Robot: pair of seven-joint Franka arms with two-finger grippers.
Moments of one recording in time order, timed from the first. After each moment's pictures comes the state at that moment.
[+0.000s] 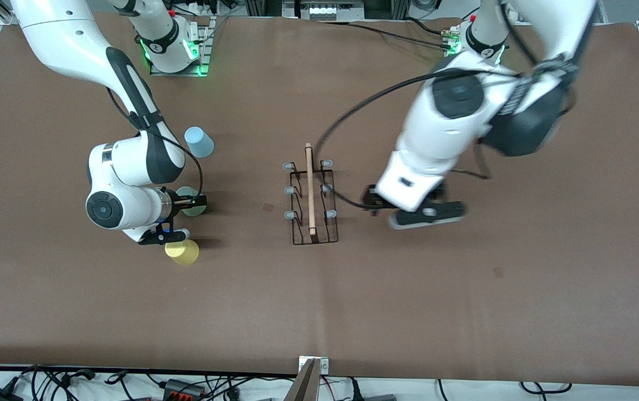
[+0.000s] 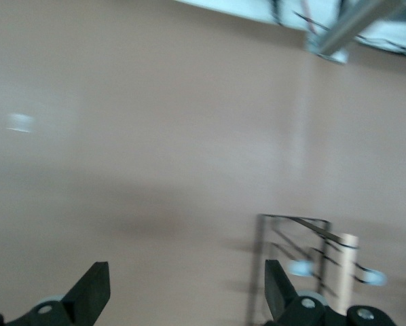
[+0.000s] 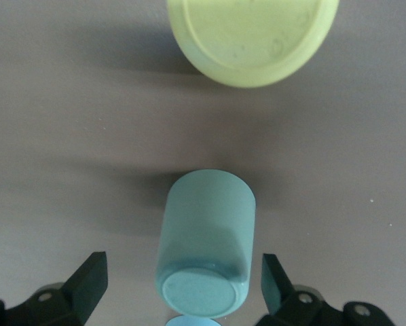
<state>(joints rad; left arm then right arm) -0.09 0.49 -0.48 -1.22 0.26 1.77 -0.77 0.17 0.59 0.06 -1.69 0.08 1.94 0.08</state>
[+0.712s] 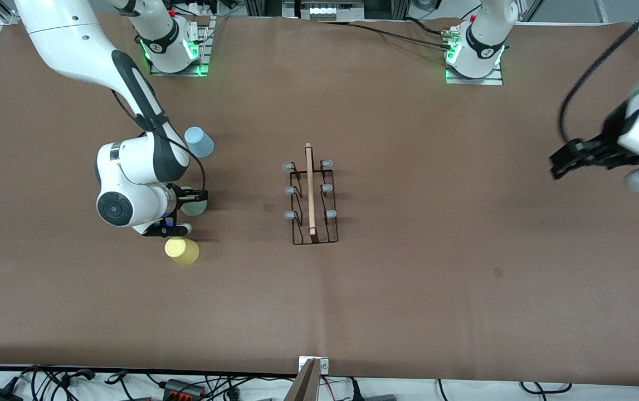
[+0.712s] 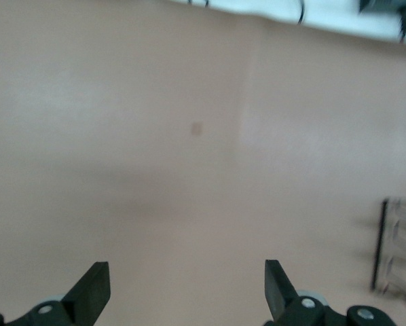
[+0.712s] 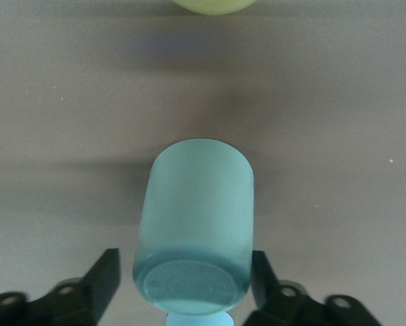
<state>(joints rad) 0.30 0.24 -0.48 -1.22 0.17 1.45 -0.31 0.17 0.59 0.05 -1.74 0.08 1.93 0.16</state>
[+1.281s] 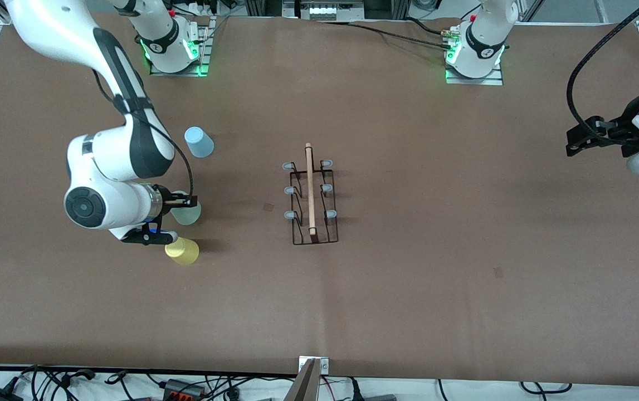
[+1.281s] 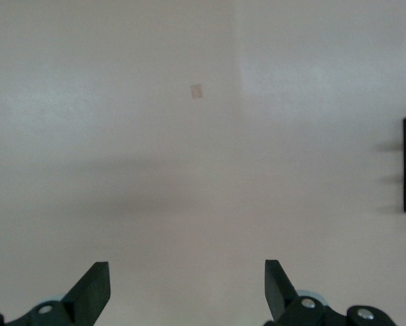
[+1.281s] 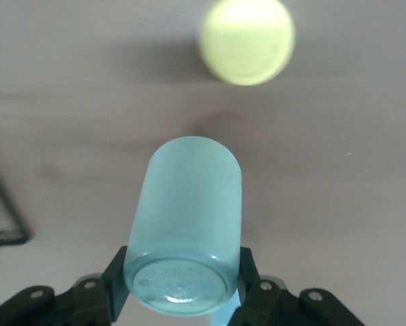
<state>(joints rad) 0.33 0.22 -0.48 -1.24 0.14 1.36 -0.05 0.21 0.53 0.07 -1.49 0.13 1.72 0.27</state>
